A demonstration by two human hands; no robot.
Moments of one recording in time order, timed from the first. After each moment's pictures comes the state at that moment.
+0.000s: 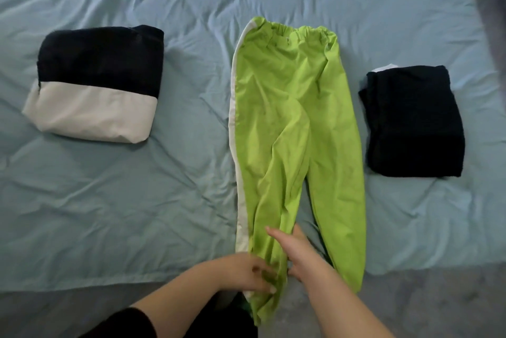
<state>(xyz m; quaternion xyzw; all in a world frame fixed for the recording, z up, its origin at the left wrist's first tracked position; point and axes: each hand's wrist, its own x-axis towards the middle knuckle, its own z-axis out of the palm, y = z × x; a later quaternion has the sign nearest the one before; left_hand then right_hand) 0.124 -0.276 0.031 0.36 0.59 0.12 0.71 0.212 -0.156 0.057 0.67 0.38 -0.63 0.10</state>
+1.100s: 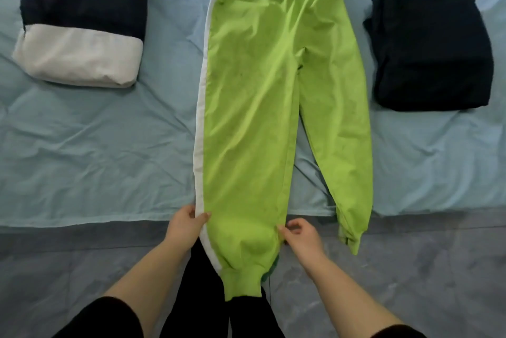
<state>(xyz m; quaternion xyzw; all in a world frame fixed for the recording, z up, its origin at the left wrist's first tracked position) 0.166 -0.373 -0.013 -0.09 0.81 0.32 0.47 0.357 -0.218 -0.021 0.61 0.56 -0.54 0.13</state>
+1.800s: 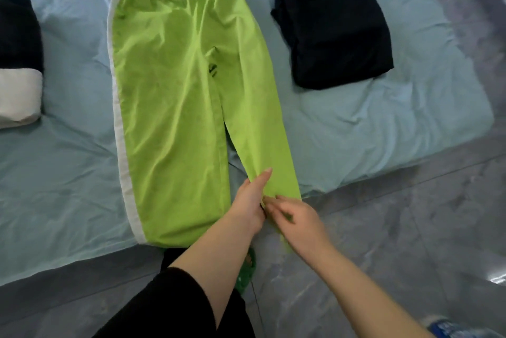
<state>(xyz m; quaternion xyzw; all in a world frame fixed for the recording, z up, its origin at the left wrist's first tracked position) 0.306 -0.164 0.022 -0.22 0.53 0.53 0.62 0.429 -0.152 0.029 0.45 0.79 -0.42 -0.02</state>
